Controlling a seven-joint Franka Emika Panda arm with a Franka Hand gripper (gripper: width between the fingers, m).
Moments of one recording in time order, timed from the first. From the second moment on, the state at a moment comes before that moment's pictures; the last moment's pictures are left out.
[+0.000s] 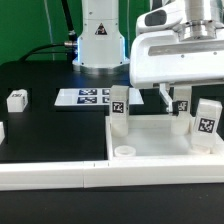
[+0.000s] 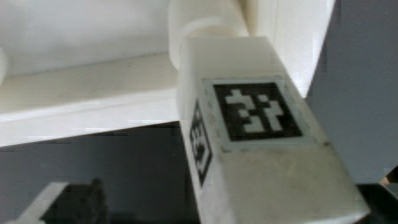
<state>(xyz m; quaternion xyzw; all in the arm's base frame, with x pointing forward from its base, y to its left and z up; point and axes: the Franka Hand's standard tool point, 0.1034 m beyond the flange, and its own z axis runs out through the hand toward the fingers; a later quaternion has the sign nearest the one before) 0.624 0.118 0.088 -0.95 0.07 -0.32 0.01</state>
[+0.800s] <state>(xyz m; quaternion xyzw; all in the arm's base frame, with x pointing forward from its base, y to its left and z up) 0.629 0.128 0.084 -0.98 0.11 -0.17 0.05</state>
